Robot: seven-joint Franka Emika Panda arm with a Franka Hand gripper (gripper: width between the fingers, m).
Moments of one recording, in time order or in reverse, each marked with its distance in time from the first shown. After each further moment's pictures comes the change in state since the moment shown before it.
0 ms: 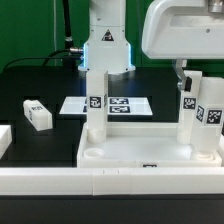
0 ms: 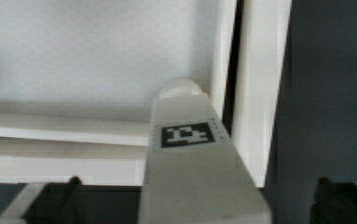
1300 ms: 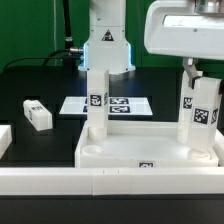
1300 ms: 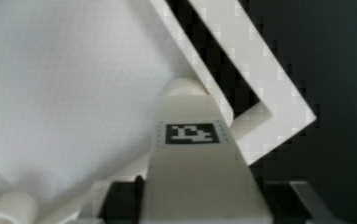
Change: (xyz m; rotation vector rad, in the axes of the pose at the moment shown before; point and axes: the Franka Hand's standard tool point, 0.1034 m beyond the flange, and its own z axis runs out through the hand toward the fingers) arm -0.001 0.001 0.002 0.028 0.018 0.853
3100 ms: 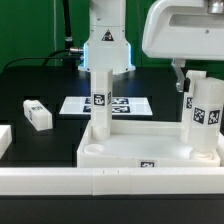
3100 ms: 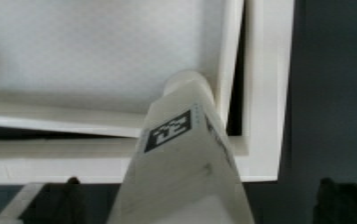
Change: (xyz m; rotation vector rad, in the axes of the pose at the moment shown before) arm 0.000 -0.002 0.000 -0.041 0.018 -0.862
